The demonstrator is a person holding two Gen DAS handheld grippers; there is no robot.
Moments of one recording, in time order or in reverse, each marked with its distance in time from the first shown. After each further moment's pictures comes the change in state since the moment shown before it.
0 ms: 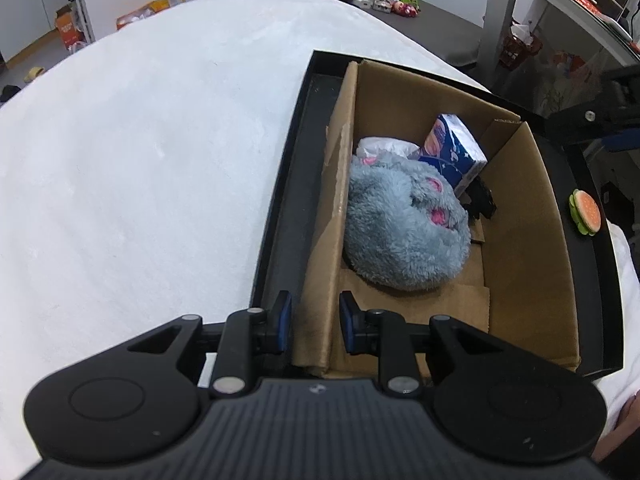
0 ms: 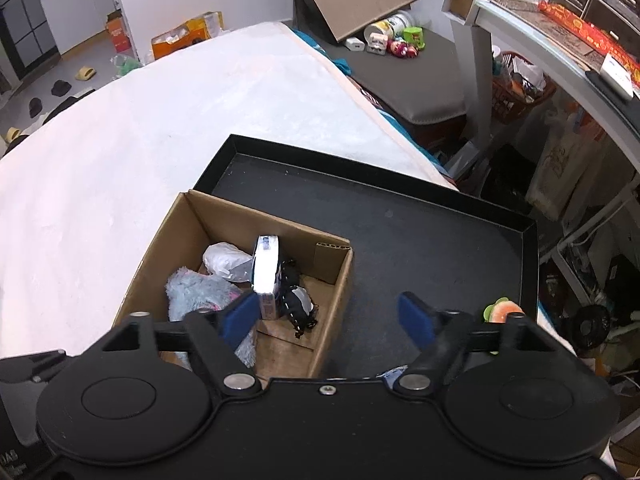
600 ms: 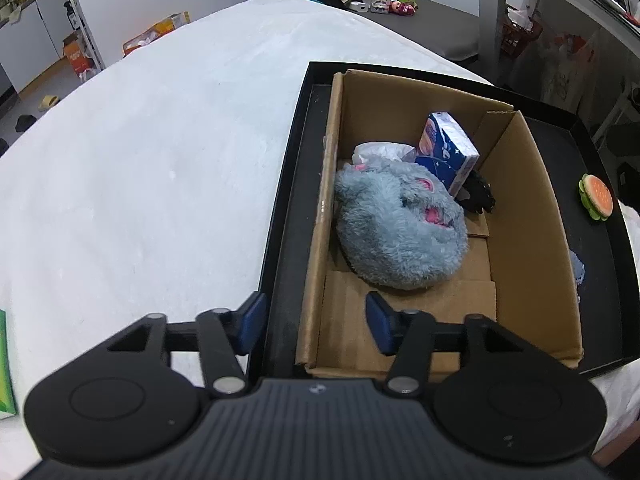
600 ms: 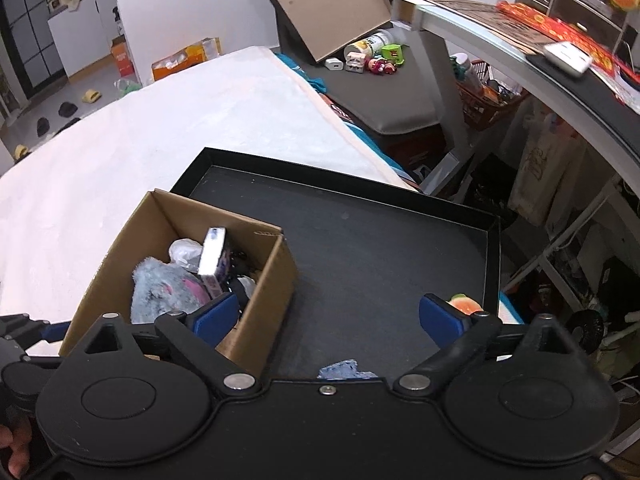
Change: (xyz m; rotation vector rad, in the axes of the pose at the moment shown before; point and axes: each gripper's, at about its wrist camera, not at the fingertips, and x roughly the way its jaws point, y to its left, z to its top) left arm -0.009 -0.020 0.002 0.072 -0.013 0.086; right arm -0.014 -0.063 -0.030 0.017 -0.087 0.034
